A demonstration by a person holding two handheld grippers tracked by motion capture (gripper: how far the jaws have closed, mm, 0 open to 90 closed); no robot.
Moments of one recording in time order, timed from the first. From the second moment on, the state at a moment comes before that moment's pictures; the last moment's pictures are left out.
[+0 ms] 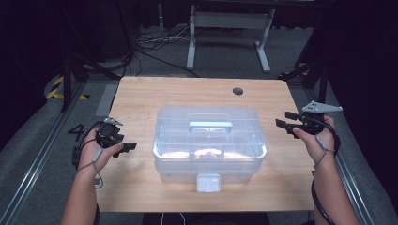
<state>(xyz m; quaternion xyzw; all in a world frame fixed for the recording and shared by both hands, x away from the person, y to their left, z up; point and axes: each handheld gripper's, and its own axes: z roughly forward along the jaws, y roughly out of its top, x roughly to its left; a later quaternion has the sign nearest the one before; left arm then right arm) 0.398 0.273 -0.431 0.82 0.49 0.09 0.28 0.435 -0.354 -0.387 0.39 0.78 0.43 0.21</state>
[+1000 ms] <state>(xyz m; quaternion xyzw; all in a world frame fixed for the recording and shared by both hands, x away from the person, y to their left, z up) 0.411 0.268 -0.449 0.83 0.48 0.07 0.28 0.462 -0.366 -0.467 0.41 0.80 0.40 0.17</state>
